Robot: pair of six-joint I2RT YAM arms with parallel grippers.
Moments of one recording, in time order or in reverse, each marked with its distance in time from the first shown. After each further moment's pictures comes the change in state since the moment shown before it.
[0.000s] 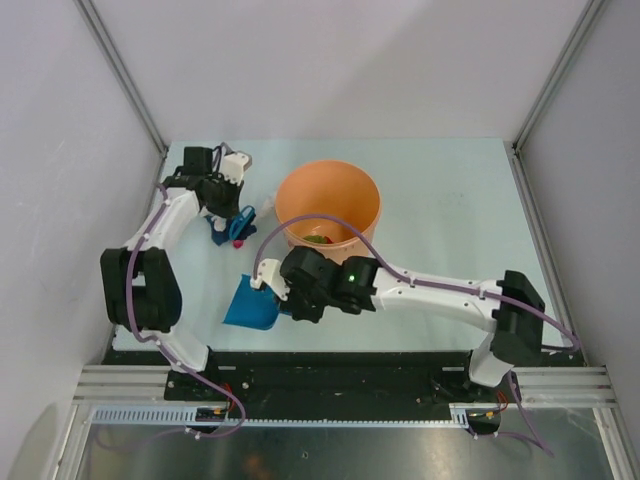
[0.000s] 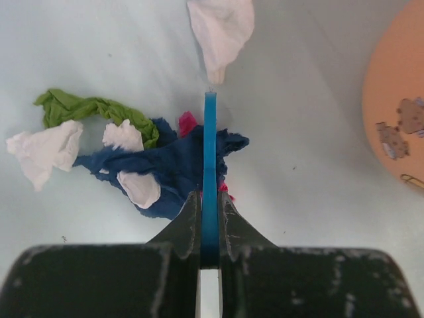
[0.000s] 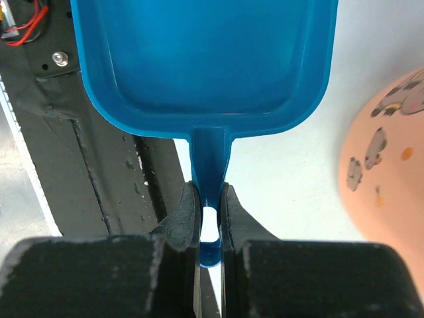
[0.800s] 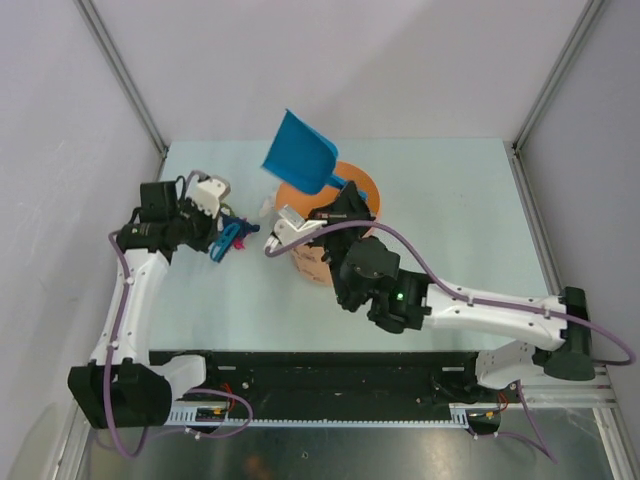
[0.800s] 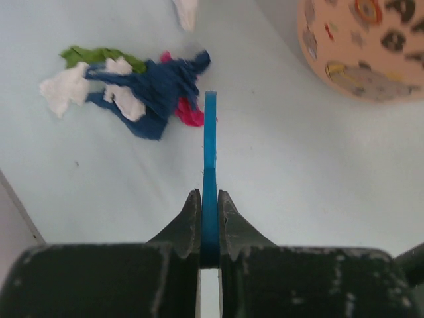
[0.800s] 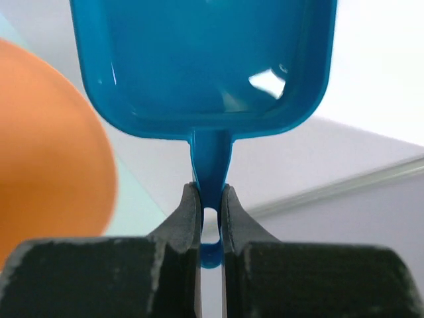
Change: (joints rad) left arm 0.083 -0.548 -0.275 -0.202 0.086 0.135; right arm 0.053 -0.224 -0.138 1.059 1.188 -1.374
